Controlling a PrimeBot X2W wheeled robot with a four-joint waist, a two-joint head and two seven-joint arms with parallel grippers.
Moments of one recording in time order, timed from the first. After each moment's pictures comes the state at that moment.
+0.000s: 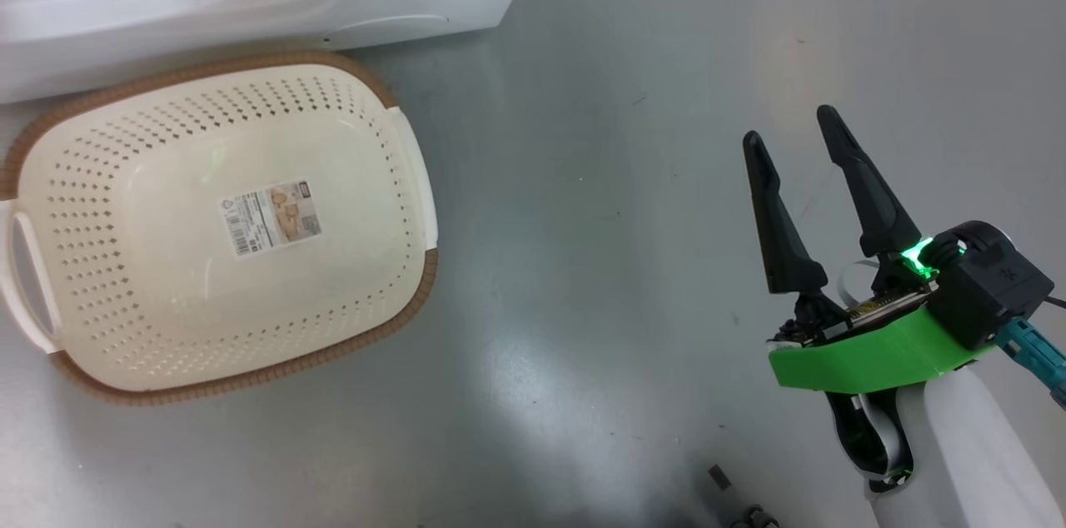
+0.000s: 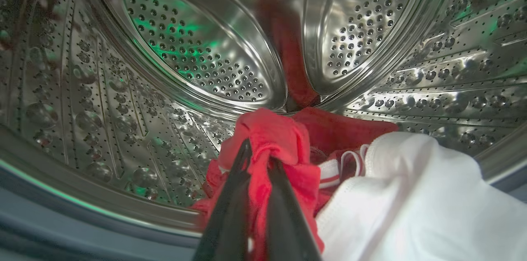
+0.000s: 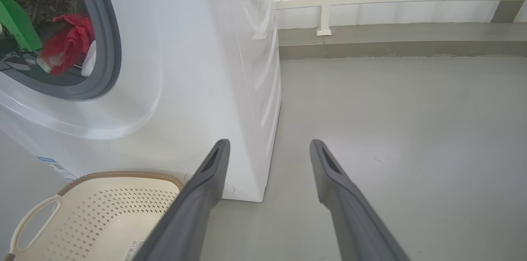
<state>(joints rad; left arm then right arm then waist) -1.44 0.32 -0.12 1.13 -0.21 0.03 -0.25 -0.30 -0.05 0.12 0.02 0.30 0.12 -0.26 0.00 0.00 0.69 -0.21</state>
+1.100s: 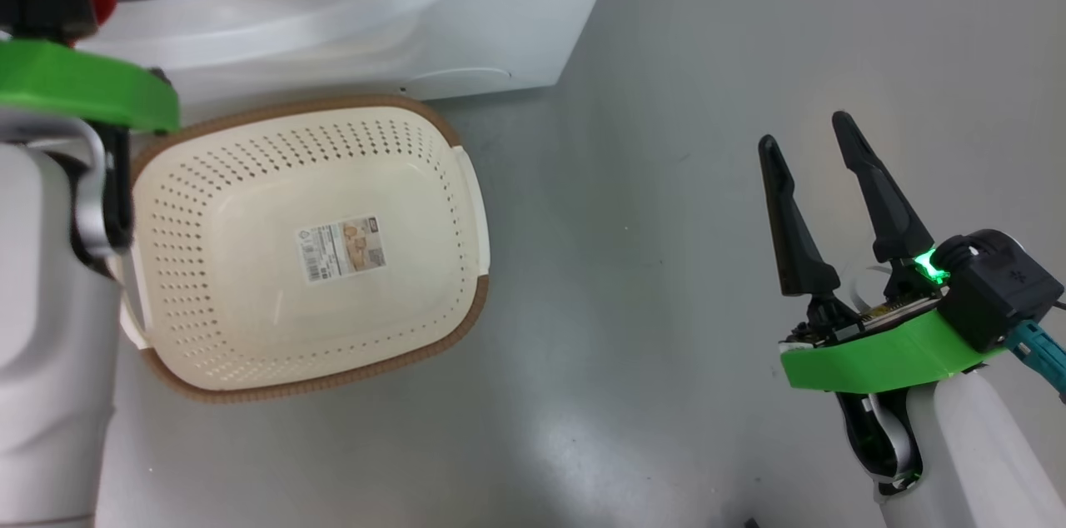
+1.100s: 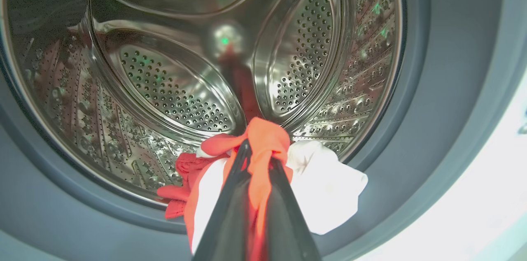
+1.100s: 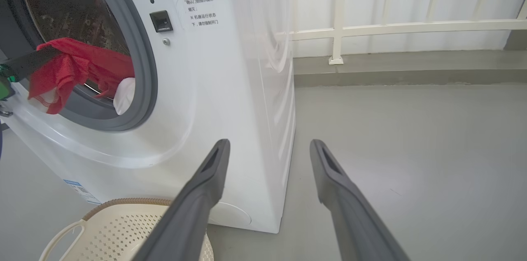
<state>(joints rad) -0.95 0.26 -0.11 0.53 -0.27 0.05 -0.26 -0.28 -0.05 0.09 0.03 0.30 0.12 -0.26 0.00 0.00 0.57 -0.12</state>
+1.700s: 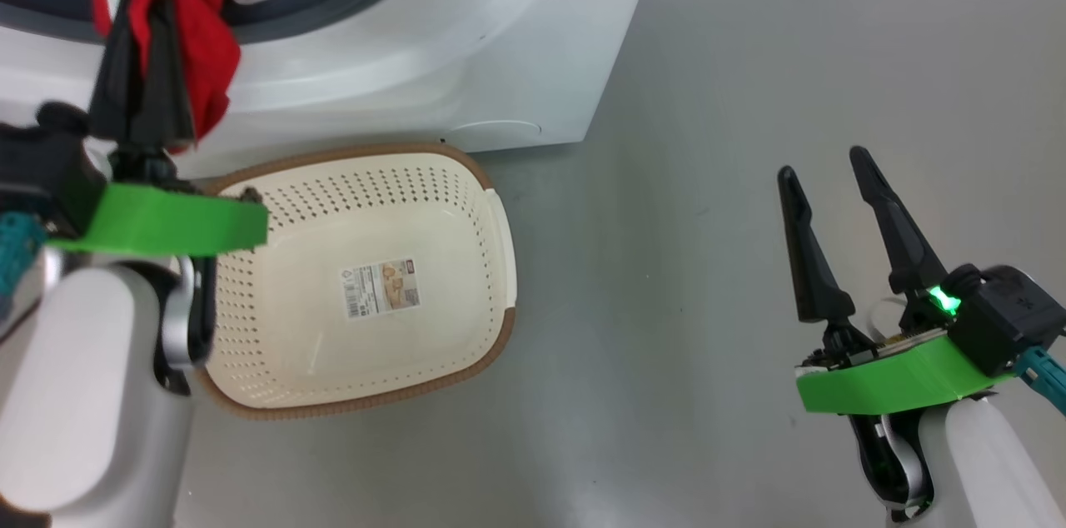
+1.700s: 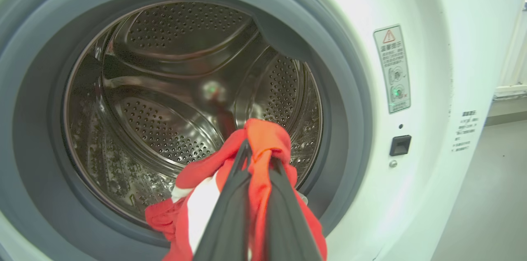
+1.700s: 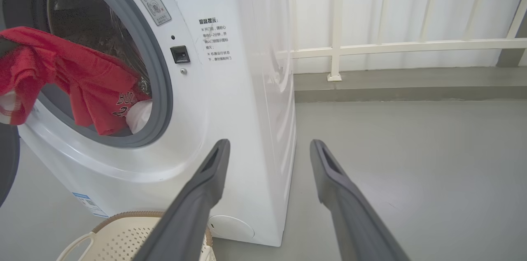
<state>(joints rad) -0.70 0.24 -0.15 0.22 -0.26 0.09 -0.26 -0.22 -0.05 0.06 0.03 0.29 0.12 -0.26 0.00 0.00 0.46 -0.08</state>
